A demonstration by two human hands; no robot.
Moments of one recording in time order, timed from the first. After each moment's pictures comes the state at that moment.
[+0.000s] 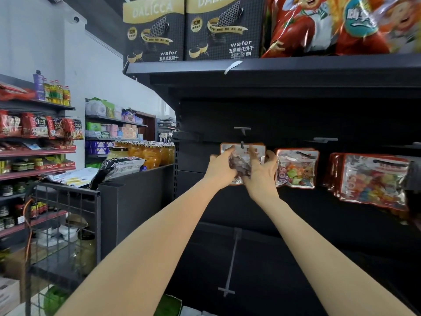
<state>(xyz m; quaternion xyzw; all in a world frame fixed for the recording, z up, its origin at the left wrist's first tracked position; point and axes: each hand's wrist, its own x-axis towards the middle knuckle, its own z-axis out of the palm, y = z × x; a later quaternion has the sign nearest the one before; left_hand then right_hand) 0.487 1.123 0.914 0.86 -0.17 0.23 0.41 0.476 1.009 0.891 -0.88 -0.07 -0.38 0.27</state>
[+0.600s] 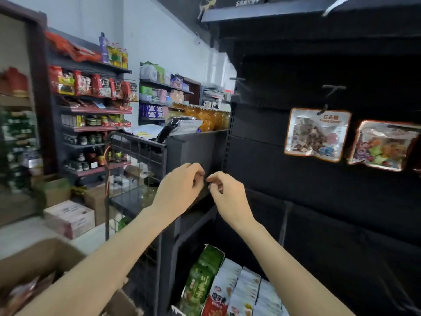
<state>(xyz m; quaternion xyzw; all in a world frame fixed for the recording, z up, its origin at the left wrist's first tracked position) 0.385 1.297 0.798 0.91 -0.05 0.37 0.20 0.417 1.161 0.791 -0.84 -0.30 -0.21 0.40</state>
